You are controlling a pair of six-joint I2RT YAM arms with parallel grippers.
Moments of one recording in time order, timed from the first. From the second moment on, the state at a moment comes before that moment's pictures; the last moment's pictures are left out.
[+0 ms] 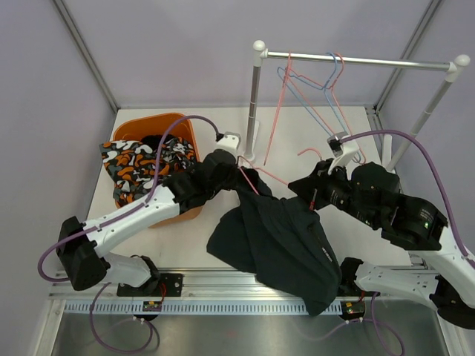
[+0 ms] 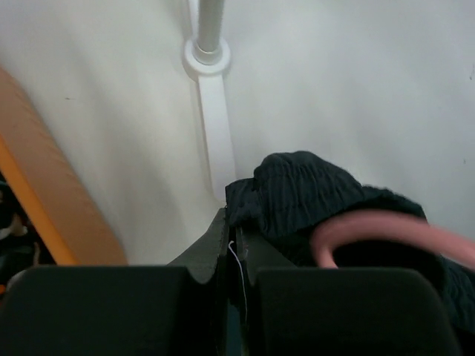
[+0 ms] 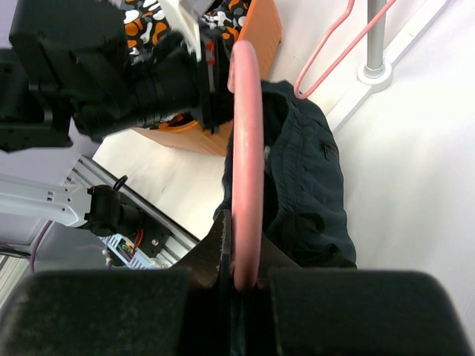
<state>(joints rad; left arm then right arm) -0.87 1.33 1.15 -0.43 -0.39 -0.40 0.99 0.85 1.37 -0.84 0.23 0.53</state>
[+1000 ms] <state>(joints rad) -1.70 1.11 1.25 -0.39 -0.66 0.09 1.00 0.96 1.63 -0.84 0.62 0.43</state>
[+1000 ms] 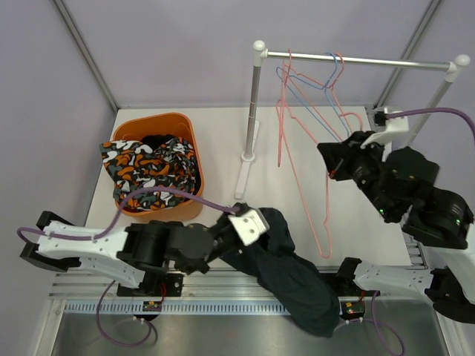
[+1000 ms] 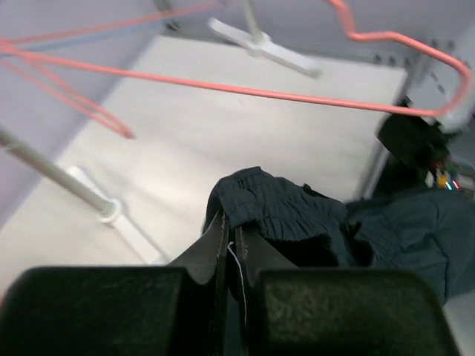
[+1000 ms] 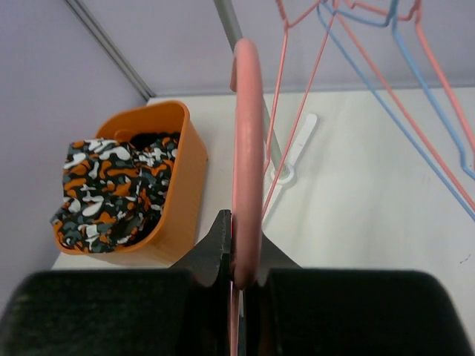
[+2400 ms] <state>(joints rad) -0.18 1.33 1.60 -0.22 -0.24 -0.04 1.00 0.85 1.57 -0.98 0.57 0.52</state>
